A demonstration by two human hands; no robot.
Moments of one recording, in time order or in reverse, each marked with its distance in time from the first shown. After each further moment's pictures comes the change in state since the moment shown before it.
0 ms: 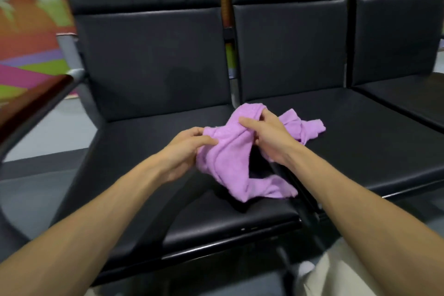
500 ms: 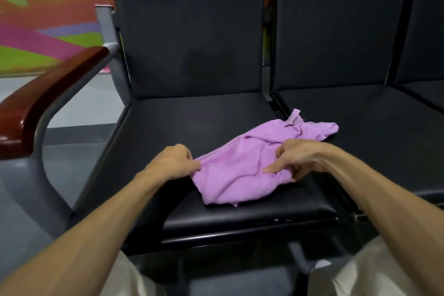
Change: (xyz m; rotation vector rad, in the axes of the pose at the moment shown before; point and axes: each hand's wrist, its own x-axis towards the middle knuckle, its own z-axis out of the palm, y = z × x) left_hand -0.026 -0.050 -0.080 1.076 0.220 -0.248; right_hand -0.015 0.020 0.010 -0.830 -0.405 0.549
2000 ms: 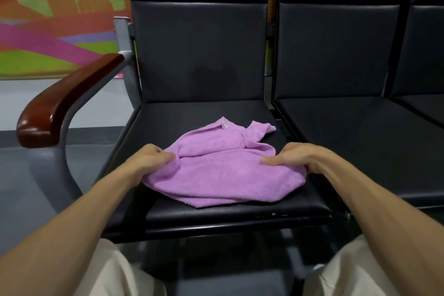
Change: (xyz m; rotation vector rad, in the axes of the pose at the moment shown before) left_hand -0.027 -0.051 -0.021 -0.446 0.114 -0.200; right_hand -0.004 0.001 -0.002 -0.220 0.148 0.055
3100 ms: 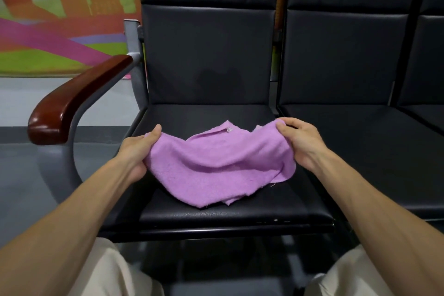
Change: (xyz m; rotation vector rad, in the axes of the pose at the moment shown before) left_hand 0.000 0.004 -0.012 -0.970 0.135 -0.060; right_hand 0.002 -0.018 0.000 0.999 0.382 -0.369
